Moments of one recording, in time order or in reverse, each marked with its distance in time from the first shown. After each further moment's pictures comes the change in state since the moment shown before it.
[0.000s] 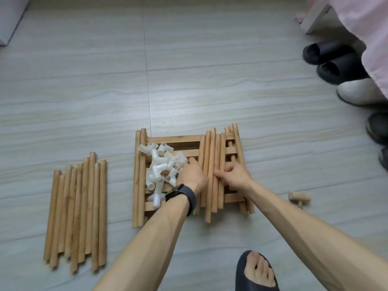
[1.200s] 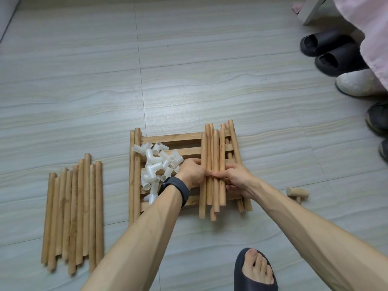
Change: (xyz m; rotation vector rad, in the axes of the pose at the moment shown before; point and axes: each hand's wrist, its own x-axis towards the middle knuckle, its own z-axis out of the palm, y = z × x) left_hand 0.022 0.005 0.005 -0.698 -0.265 -0.160; right_hand -0.007 0.009 -0.014 0.435 -0.201 0.120
